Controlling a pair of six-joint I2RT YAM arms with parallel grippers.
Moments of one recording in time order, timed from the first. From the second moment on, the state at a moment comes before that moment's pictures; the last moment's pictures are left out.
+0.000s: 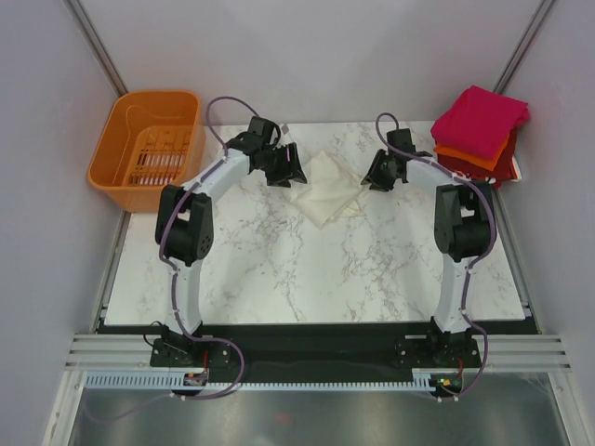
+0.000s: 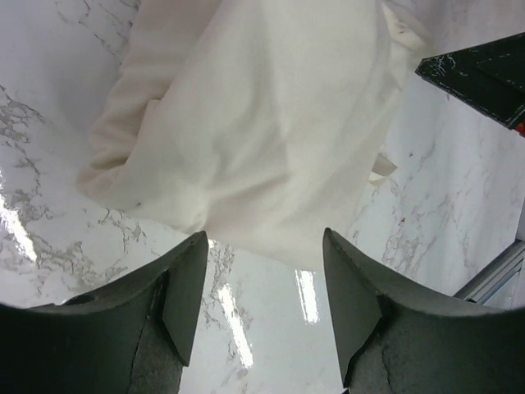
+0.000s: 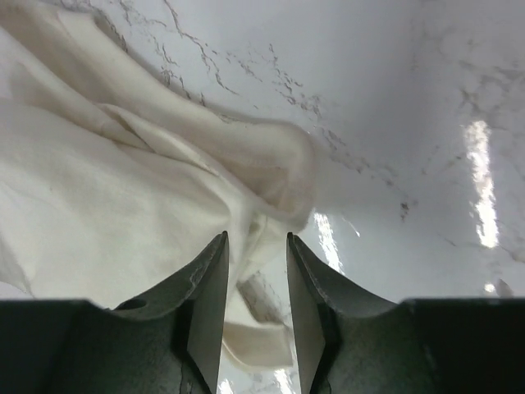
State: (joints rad) left arm -0.37 2.15 1.79 -0.56 0.39 -0.44; right arm 0.15 2.12 1.54 -0.35 -0.16 0.64
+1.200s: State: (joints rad) left arm -0.35 2.33 2.03 -0.67 0.35 -0.40; right arm 0.37 2.17 1.38 -0.09 -0.62 0.64
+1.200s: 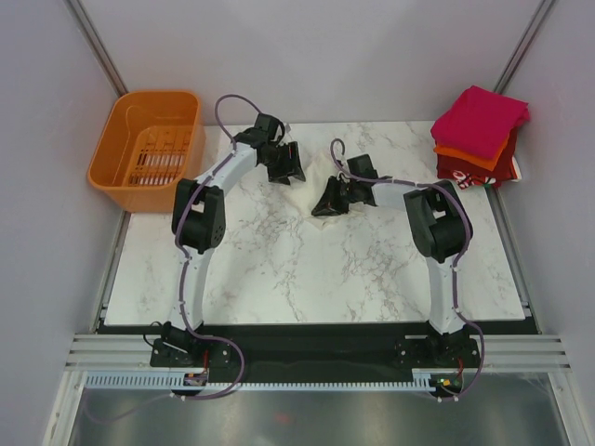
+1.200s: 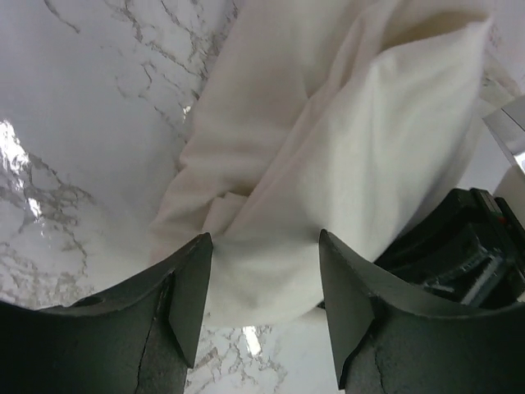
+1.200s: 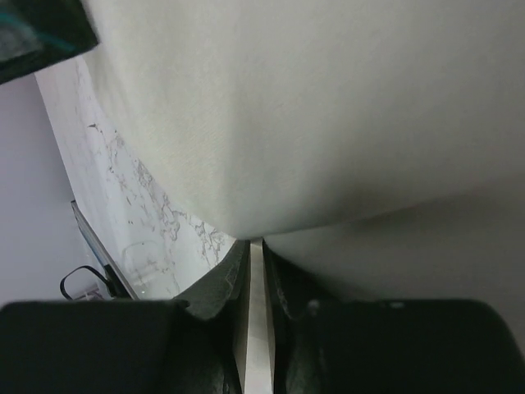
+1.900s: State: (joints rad) left arm -0.32 2.36 2.08 -0.74 0.23 -0.38; right arm 0.37 1.94 1.30 -0.32 -0.57 0.52
